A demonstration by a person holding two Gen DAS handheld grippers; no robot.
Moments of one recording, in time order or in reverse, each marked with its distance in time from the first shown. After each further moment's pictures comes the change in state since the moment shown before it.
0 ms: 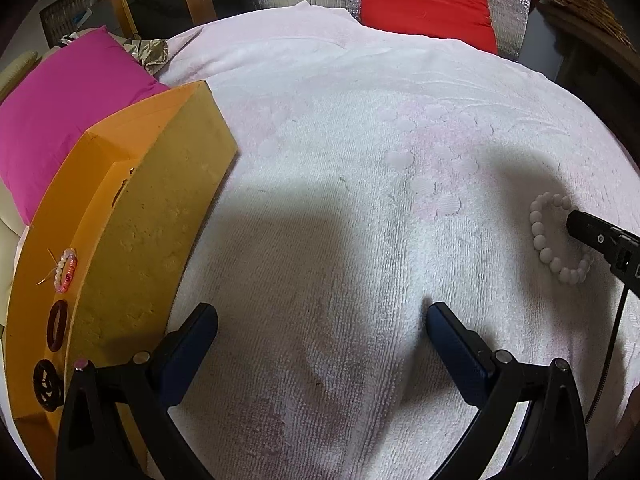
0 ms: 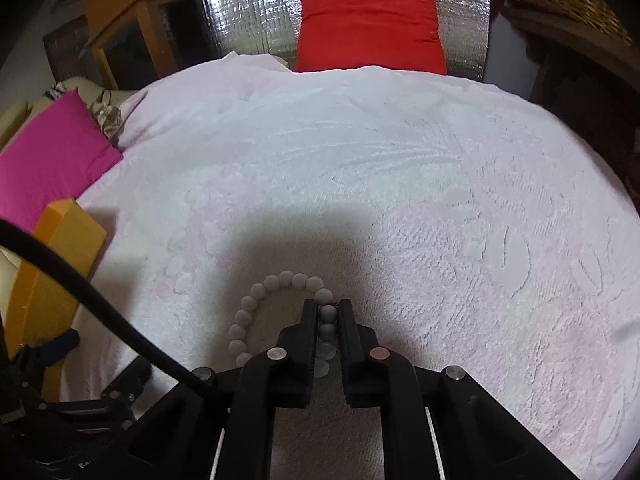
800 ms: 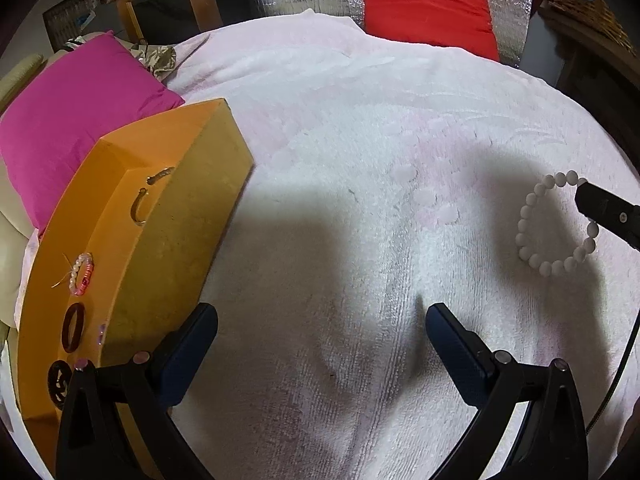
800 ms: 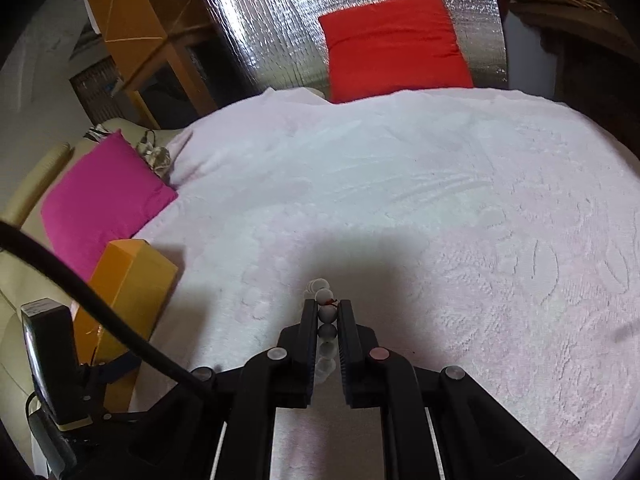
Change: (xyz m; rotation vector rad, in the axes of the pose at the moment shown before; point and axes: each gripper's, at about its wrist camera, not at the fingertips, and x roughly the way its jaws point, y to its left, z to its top) left arm -0.014 0.008 0.005 -0.010 -0.025 0.007; right arm -0.035 0.009 0.005 0.061 -0.093 0.206
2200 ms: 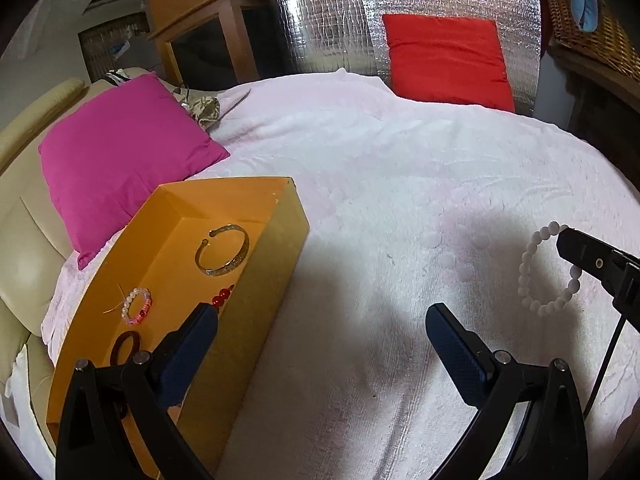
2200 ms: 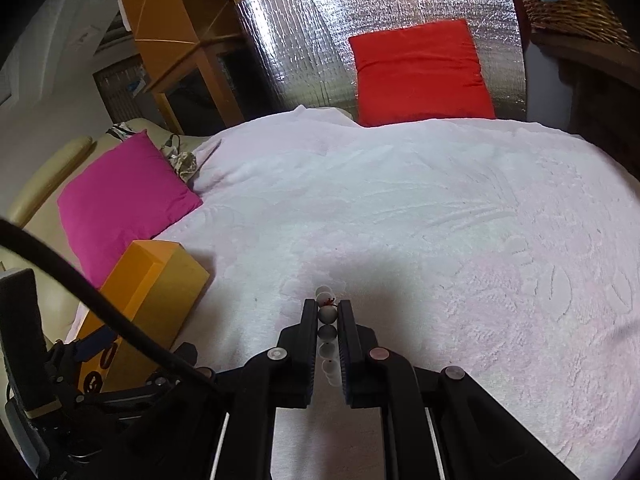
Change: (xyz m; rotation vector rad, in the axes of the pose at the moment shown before) left arm -0.045 0.021 0.006 -0.039 -0.198 0.074; right arm -0.010 0.030 -0.002 -0.078 -0.069 0.033
